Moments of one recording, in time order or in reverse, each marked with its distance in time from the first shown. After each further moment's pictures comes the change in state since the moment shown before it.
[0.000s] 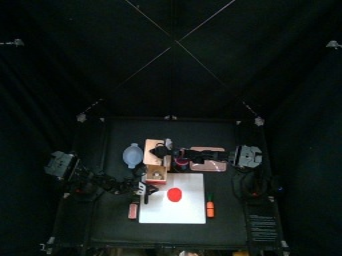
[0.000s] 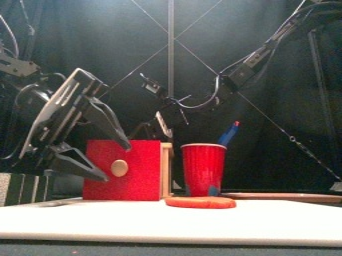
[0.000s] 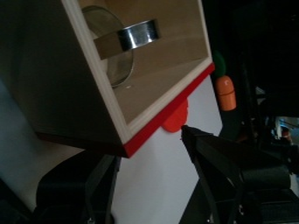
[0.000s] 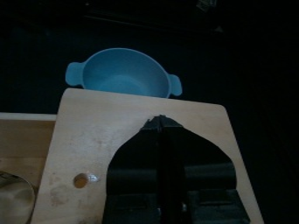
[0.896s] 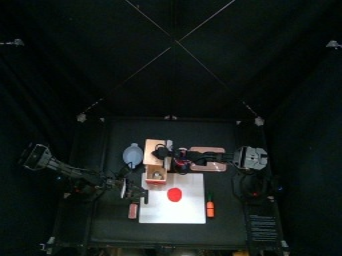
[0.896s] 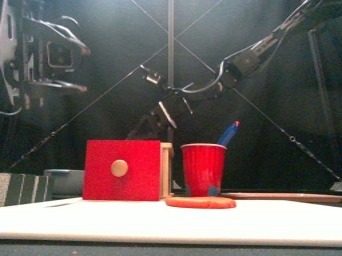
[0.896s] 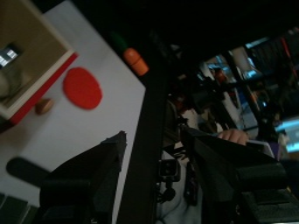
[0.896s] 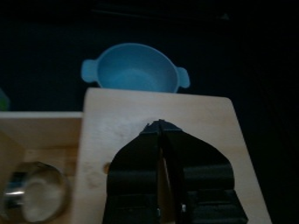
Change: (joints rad) left arm 0.009 -0.497 0.163 0.403 0.058 0.057; right arm 0.092 -0.101 0.011 0.075 0.138 0.026
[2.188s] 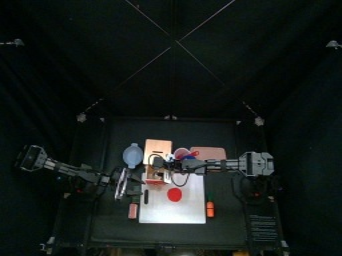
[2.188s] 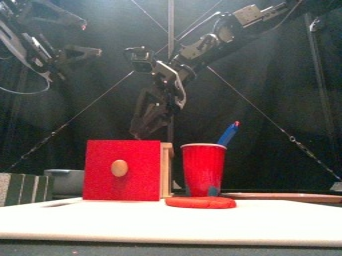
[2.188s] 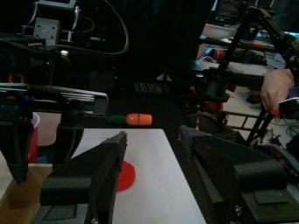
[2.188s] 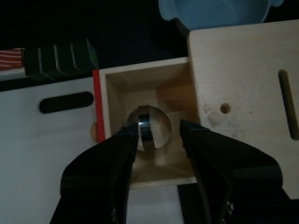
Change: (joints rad) left arm 0.100 -0.037 0.046 0.288 -0.233 0.520; right arm 0.129 -0.051 -0.115 0.293 0.571 -0.011
